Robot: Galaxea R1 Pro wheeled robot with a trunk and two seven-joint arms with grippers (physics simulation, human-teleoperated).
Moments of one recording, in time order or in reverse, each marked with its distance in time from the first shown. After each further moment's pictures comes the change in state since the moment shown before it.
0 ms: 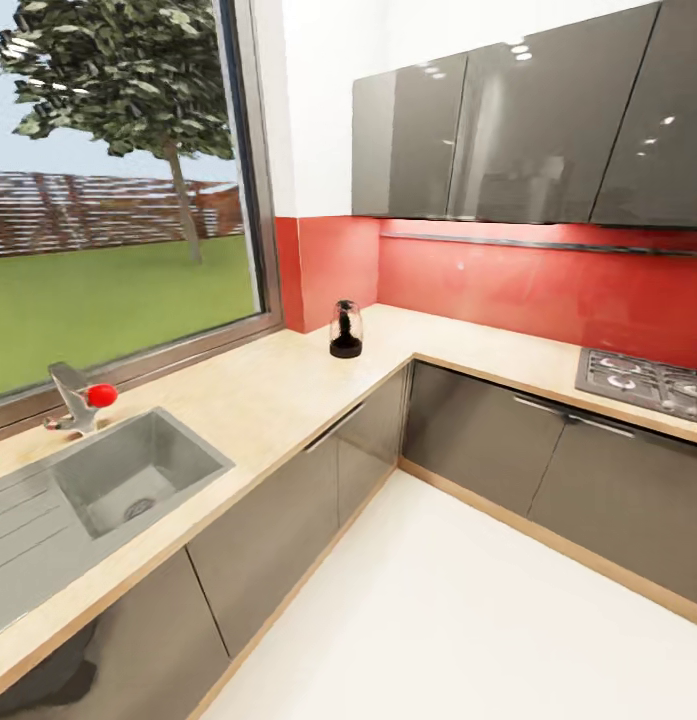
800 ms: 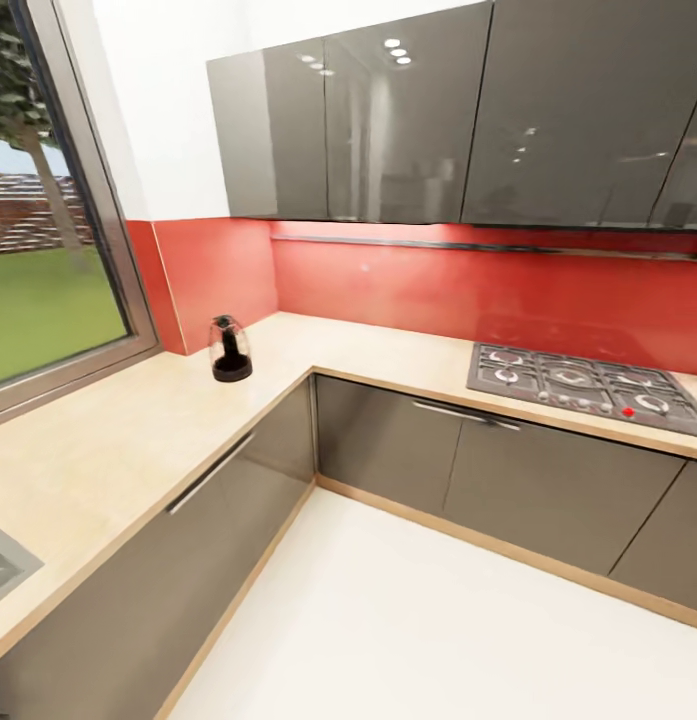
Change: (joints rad) left arm 0.000 -0.001 0.000 -0.002 0.002 0.000 0.001; right arm 0.000 -0.001 -0.001 -0.001 0.000 0.002 -0.004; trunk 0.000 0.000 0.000
